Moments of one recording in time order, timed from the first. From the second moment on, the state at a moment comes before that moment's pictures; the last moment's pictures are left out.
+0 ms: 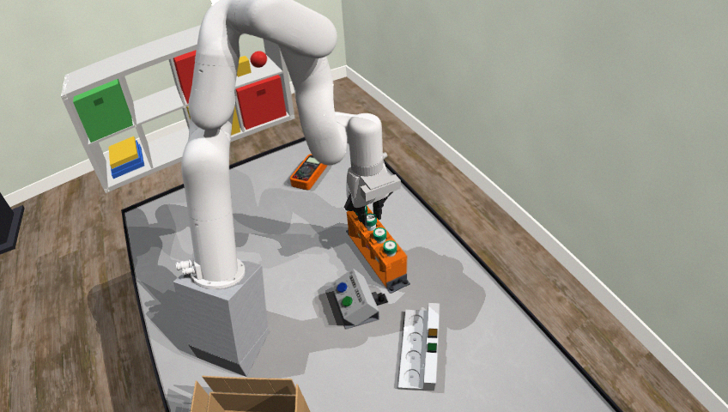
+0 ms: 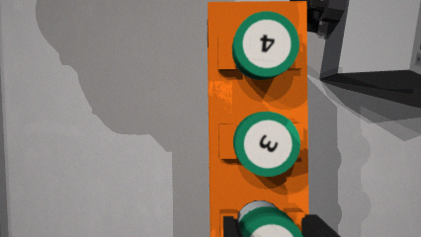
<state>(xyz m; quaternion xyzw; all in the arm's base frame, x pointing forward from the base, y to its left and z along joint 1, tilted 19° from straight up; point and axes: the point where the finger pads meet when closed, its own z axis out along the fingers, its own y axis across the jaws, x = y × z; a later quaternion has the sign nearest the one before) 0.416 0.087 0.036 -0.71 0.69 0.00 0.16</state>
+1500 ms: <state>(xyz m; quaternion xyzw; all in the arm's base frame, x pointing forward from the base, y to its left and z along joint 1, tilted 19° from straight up) 0.394 -0.056 0.030 -0.95 0.29 -0.06 0.11</state>
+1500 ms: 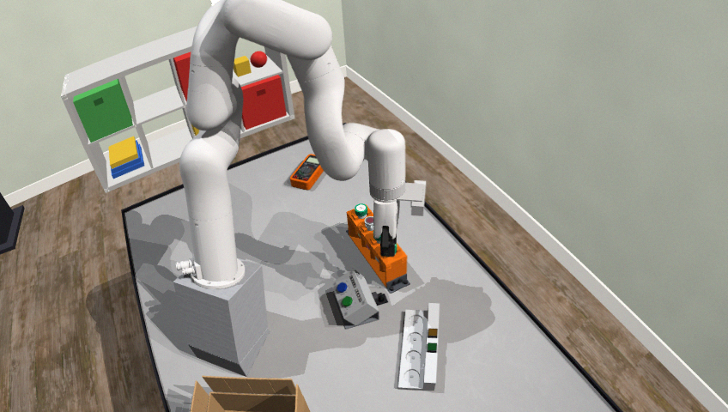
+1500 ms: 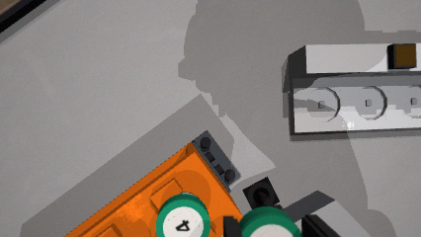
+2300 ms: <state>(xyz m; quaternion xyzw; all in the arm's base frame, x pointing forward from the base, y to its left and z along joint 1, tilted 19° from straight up) 0.379 -0.187 -0.005 -0.95 0.28 -0.07 0.14</state>
